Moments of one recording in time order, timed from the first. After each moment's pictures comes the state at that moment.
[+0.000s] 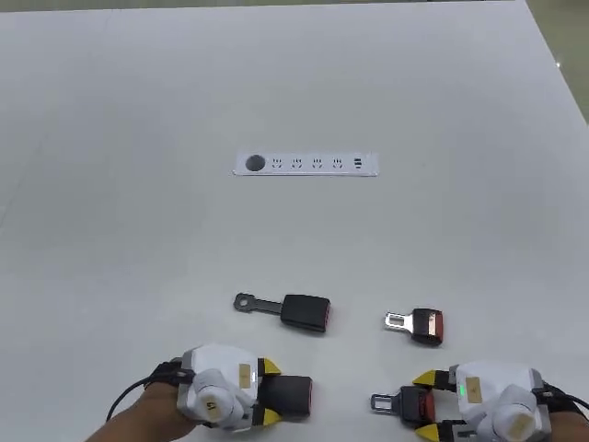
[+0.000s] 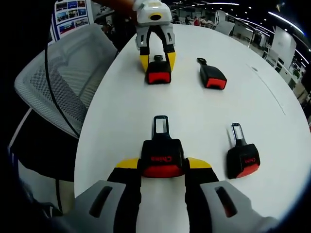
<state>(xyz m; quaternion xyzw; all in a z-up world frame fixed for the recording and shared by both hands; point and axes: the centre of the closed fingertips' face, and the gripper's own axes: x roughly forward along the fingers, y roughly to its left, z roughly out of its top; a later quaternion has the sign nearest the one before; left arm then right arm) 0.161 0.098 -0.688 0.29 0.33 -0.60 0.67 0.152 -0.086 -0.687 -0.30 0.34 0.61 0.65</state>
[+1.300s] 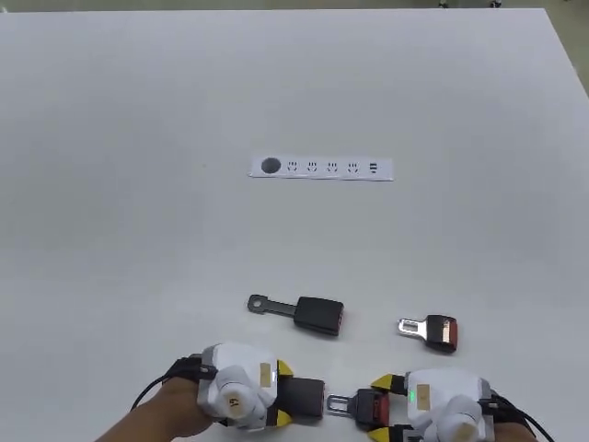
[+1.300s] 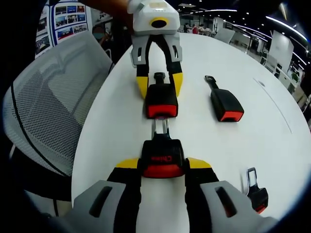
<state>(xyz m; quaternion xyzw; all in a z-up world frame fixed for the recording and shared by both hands) 0.162 0.098 -0.690 0.29 0.35 -0.59 0.67 0.151 0.002 -0.686 -0.28 0.31 0.62 0.67</state>
